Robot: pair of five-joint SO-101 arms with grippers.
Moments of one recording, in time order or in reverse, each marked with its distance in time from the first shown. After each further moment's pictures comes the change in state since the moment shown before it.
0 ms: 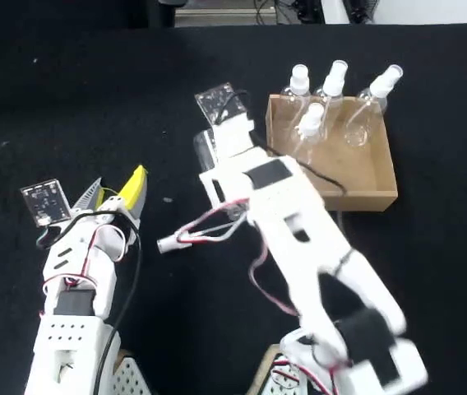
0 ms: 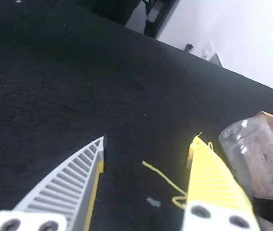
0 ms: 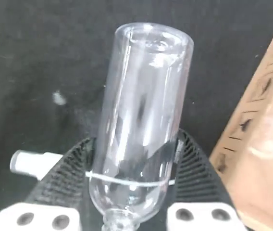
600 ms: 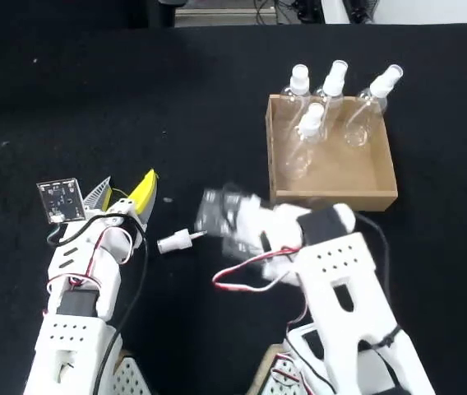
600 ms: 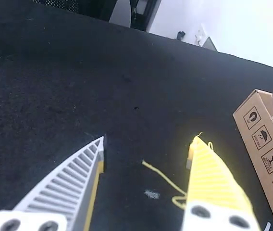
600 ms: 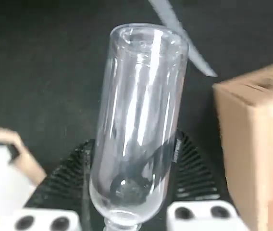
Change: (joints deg) left arm 2.5 0.0 0.0 0.0 -5.7; right arm 7.1 -25.2 19.0 29.7 59.6
